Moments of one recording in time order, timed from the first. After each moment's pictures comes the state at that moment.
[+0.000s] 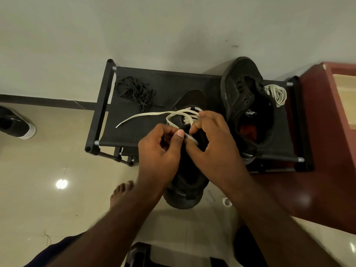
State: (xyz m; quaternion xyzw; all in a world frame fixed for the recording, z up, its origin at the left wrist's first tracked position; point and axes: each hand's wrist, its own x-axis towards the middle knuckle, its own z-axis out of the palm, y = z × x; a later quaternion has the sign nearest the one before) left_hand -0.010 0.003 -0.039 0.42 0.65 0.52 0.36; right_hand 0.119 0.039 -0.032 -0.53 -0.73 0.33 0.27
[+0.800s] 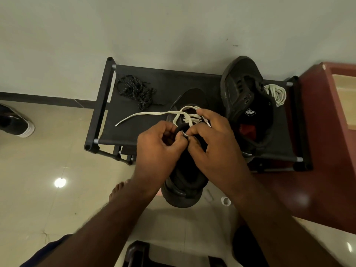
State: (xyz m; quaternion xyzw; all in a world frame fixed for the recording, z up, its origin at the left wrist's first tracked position) left_hand -0.016 0.008 -0.033 0.45 0.68 0.45 0.36; right_hand 0.123 0.037 -0.034 -0.51 -0.77 0.27 0.27
